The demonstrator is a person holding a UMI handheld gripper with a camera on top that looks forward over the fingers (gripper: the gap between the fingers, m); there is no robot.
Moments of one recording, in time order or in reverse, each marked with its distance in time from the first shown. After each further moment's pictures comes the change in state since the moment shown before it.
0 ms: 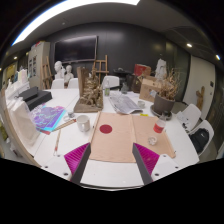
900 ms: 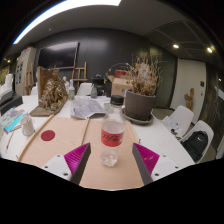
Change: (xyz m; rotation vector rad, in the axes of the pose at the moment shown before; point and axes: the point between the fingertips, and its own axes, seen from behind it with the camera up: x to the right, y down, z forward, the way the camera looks) arm 0.268 0.030 0.210 0.147 0.143 0.030
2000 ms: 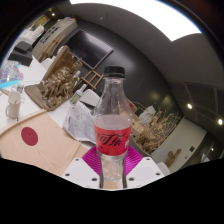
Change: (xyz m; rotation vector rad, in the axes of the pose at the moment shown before) arm -0.064 -0.153 0.077 0.211 0.134 -0.589
